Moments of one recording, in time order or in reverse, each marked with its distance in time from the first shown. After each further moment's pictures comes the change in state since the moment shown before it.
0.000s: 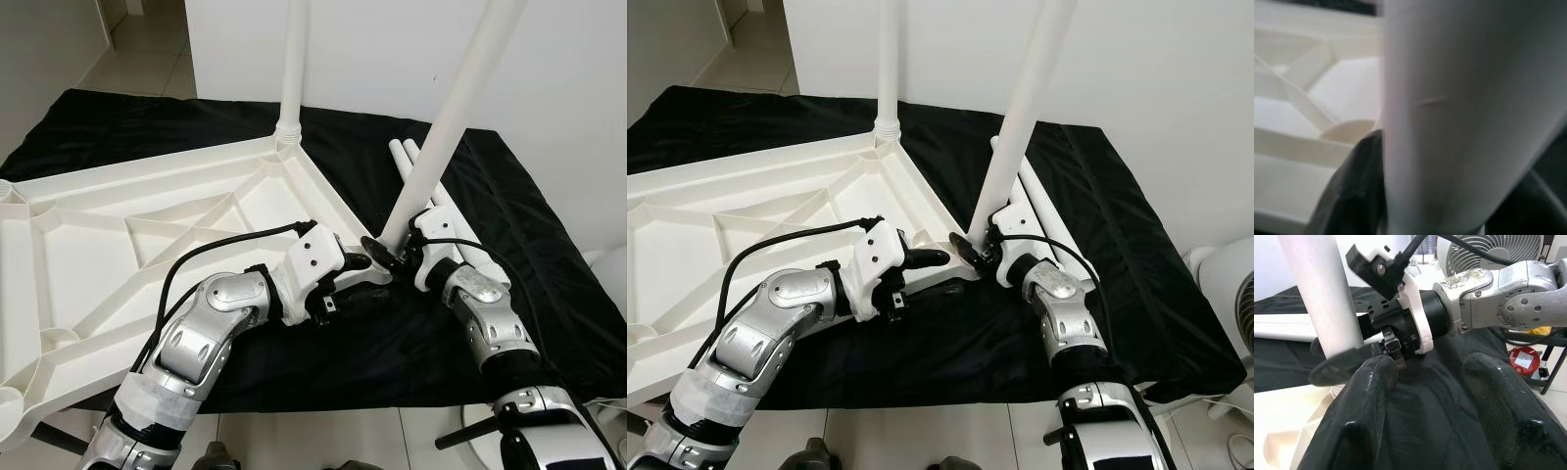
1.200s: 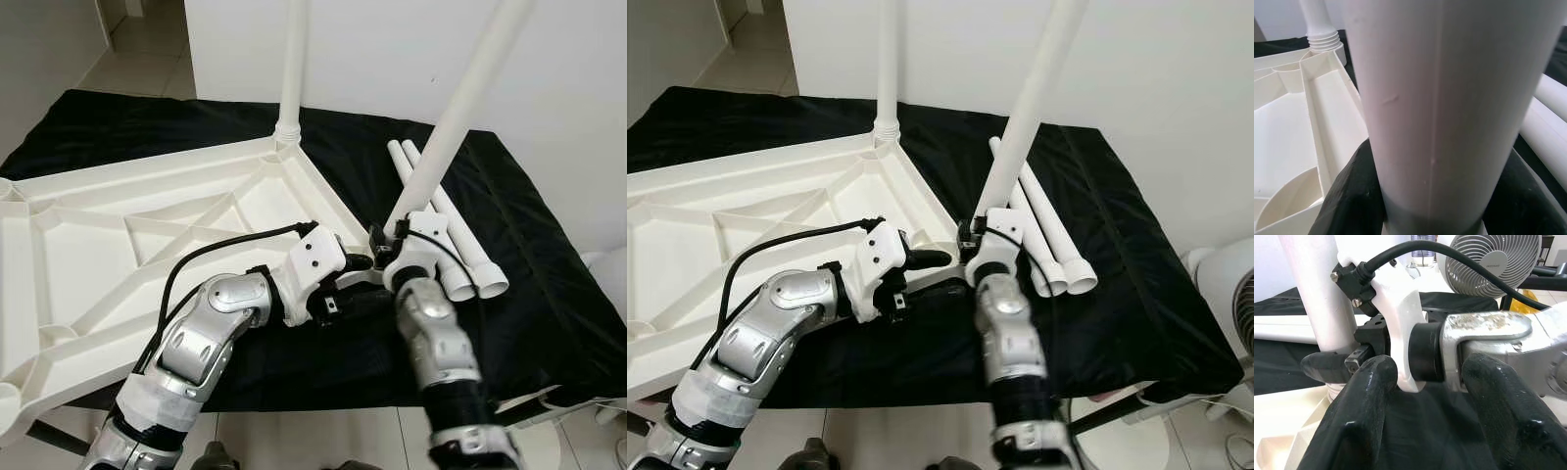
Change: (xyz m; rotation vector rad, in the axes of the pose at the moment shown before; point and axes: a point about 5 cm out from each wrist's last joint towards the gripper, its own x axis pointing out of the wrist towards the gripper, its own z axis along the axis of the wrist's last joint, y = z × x) left arm 0.001 -0.001 0.000 -0.005 -0.004 -0.001; right arm 0.012 0.049 0.008 0.271 -0.035 -0.691
